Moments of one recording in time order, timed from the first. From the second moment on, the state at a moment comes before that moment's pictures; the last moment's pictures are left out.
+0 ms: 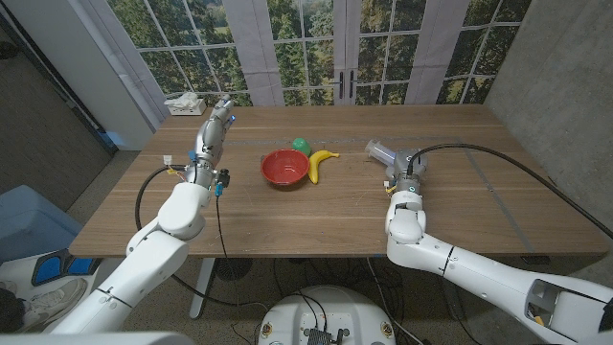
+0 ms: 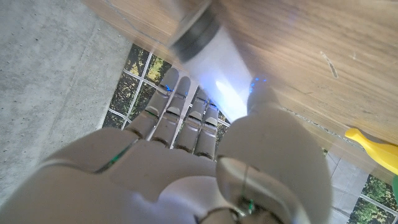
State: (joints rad) left arm 1.27 0.63 0.13 -1.99 -0.32 -0.18 0.37; left_hand 0.01 0.07 0.60 -0.05 0.18 0.01 -0.06 0.17 0.17 -0.07 -0.06 0.19 0.17 -0.08 -0.03 0.18 0.17 0.01 0.01 0.20 0.17; right arm -0.71 -0.60 -1.02 -1.71 -0.75 -1.21 -0.36; right_hand 0.89 0.01 0.17 -0.10 0.19 0.60 -0.09 0.18 0.21 0.60 -0.09 0.18 0.45 0.47 -0.04 0.28 0.64 0.35 0.02 0.92 0.17
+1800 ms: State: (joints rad) left arm 1.22 0.65 0.16 -1.97 -0.34 -0.15 0.36; left_hand 0.01 0.07 0.60 -0.05 0.18 0.00 -0.07 0.17 0.17 -0.08 -0.06 0.19 0.17 -0.09 -0.03 0.18 0.17 0.00 0.00 0.19 0.17; right arm -1.01 -0.67 -0.47 -1.78 -0.10 -0.20 -0.59; right_hand 0.22 0.12 -0.02 0.16 0.20 0.31 -0.01 0.18 0.19 0.31 0.03 0.20 0.33 0.20 -0.01 0.20 0.53 0.14 0.04 0.61 0.16
